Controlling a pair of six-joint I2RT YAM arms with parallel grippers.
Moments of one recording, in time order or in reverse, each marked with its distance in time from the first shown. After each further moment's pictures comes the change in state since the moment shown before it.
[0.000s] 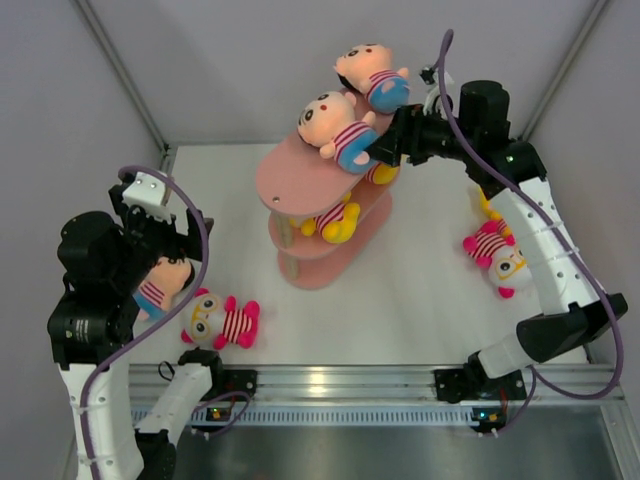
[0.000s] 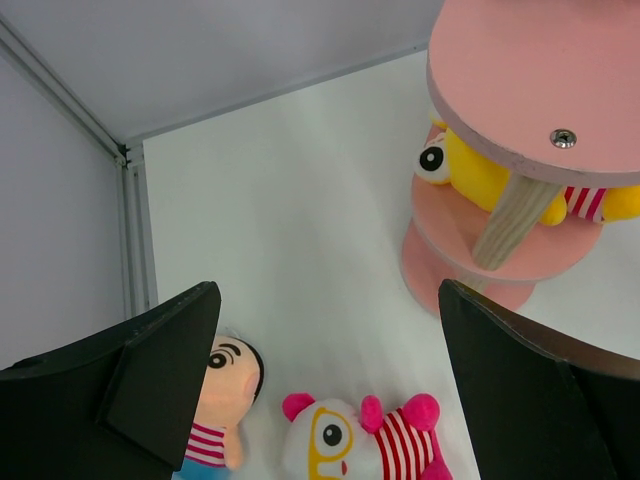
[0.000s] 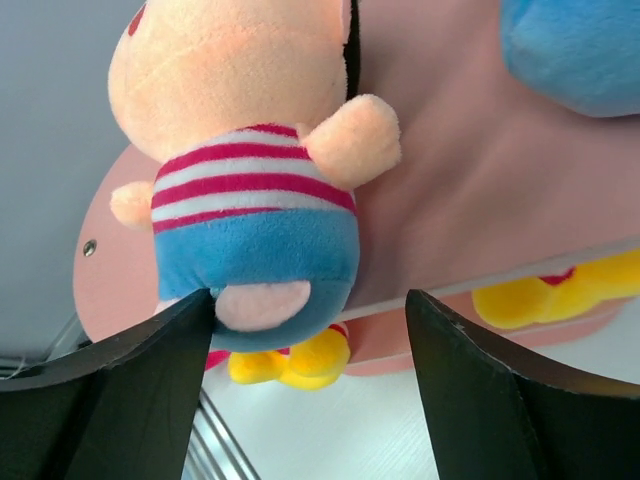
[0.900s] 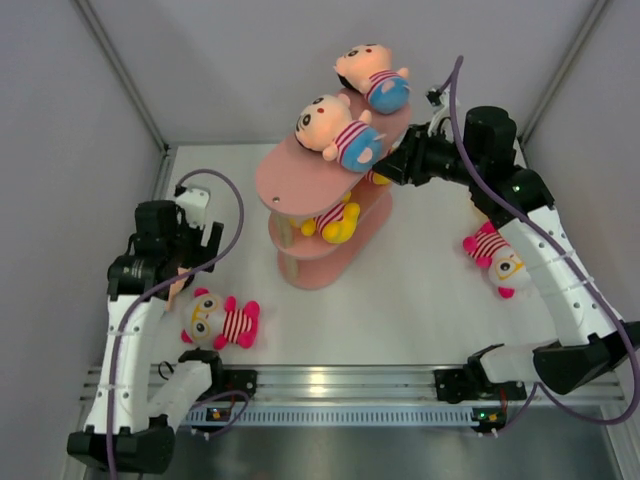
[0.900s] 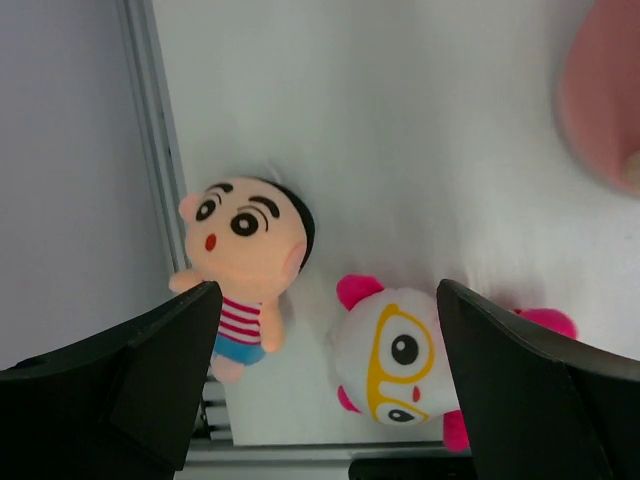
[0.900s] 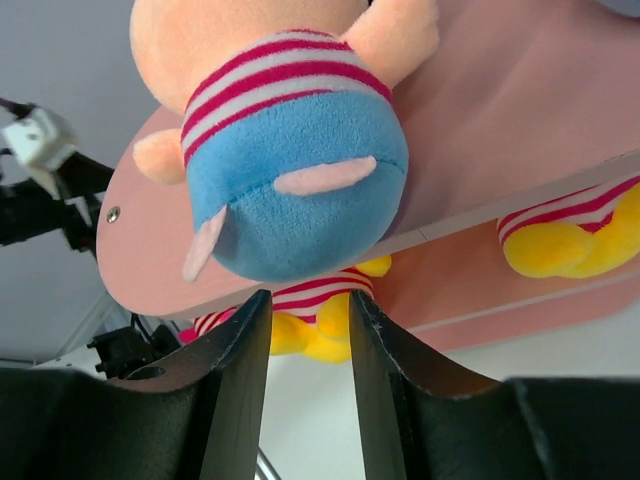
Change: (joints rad) left arm 0.000 0.073 -0.347 0.008 -0.266 0.105; right arm 0.042 -0.192 -0.215 0.081 0.095 0.056
